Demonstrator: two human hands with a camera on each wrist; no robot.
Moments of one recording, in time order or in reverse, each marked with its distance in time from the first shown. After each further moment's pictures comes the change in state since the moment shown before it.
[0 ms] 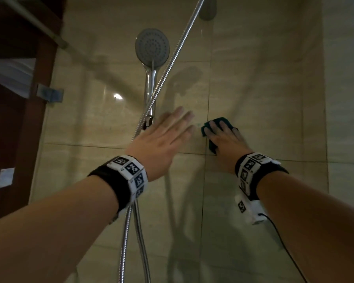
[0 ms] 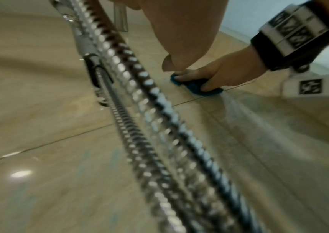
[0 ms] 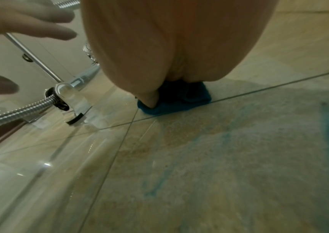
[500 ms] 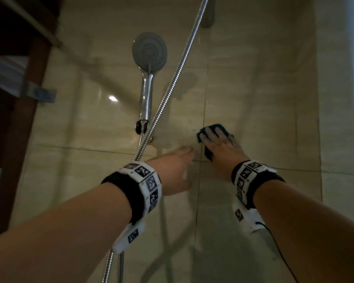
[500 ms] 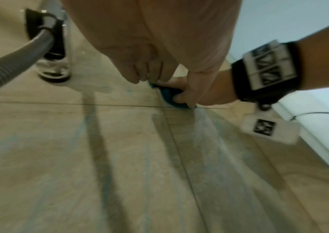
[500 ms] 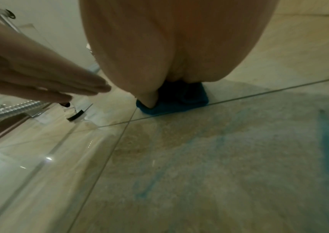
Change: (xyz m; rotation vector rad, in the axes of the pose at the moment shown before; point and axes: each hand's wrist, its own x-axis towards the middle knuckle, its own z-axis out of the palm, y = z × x) left_hand 0.025 0.032 0.006 -0.613 -0.442 -0.143; right_hand 0.002 0.003 0.003 -0.069 -0.024 0.010
